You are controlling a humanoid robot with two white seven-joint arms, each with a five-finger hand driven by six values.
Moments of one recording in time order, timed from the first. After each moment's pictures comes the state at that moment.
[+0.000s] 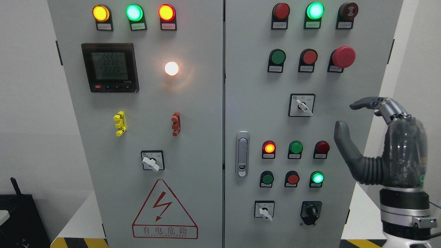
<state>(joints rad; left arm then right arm) 0.00 -0.09 0.00 0.00 0.00 -0.07 0.07 -0.50 -0.10 -0.03 -1.99 0.76 0.03 -0.11</state>
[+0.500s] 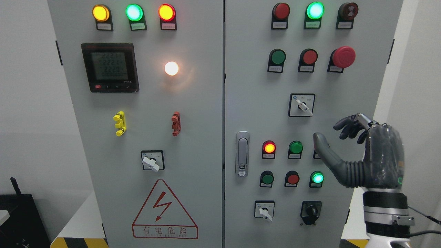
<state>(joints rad) 0.00 -0.09 0.00 0.00 0.00 -0.07 0.07 -0.49 -0.04 -0.01 -1.97 0.78 0.13 -0.07</state>
